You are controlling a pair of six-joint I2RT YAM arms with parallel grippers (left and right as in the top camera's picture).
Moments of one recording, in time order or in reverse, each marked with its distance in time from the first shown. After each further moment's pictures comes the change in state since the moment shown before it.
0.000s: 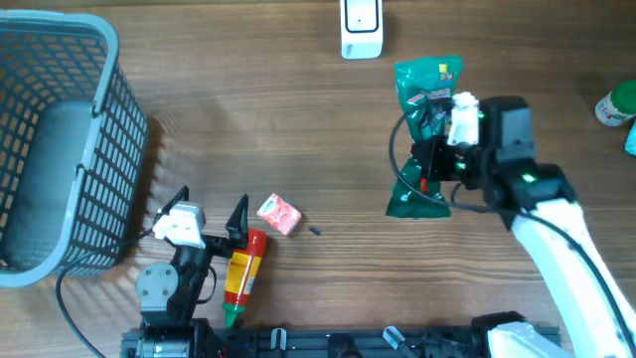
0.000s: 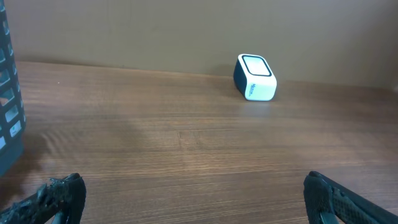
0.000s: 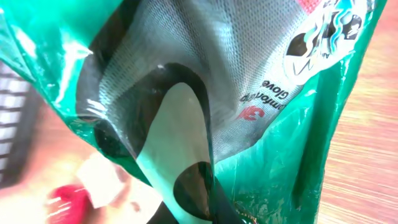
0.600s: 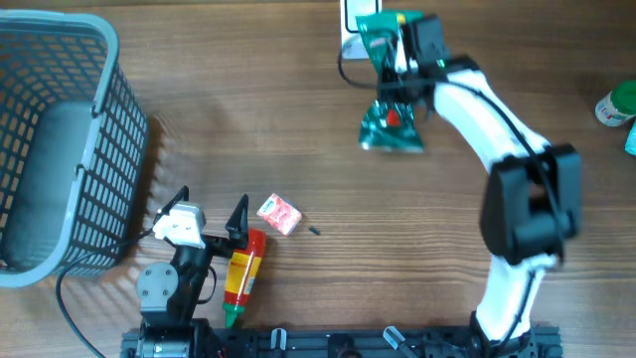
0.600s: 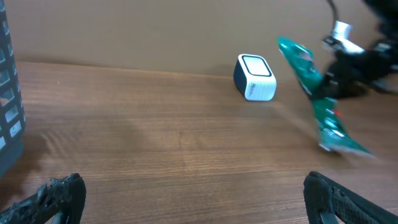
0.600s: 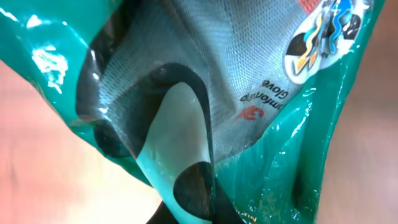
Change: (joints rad) left arm 0.000 0.000 0.000 0.000 0.000 0.000; right arm 0.085 0.840 0.716 0.009 0.224 0.019
